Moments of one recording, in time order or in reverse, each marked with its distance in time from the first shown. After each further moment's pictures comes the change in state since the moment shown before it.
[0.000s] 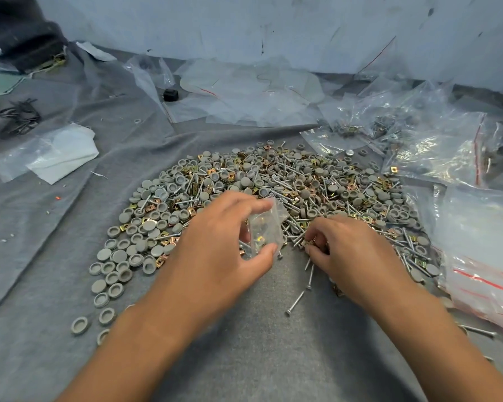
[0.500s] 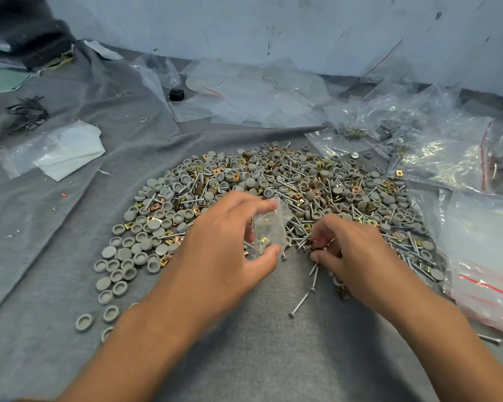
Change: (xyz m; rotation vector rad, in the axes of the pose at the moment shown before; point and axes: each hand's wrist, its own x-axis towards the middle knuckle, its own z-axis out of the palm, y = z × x) left_hand 0.000 -0.003 0.000 0.008 0.009 0.010; right_hand -0.003 0.007 -0.004 0.288 -0.060 -0.015
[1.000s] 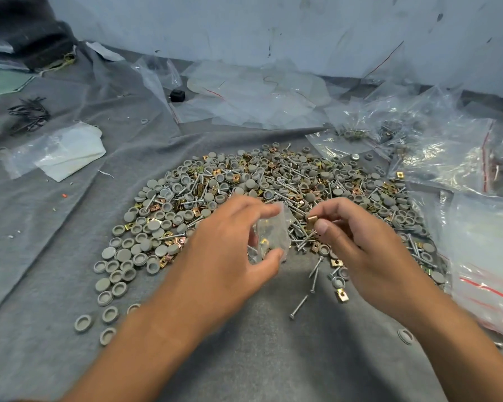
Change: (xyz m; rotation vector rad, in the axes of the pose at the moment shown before) left_hand 0.001 0.005 0.003 0.000 0.005 0.006; right_hand -0.009 -0.022 -0.017 0.525 0.114 -0.108
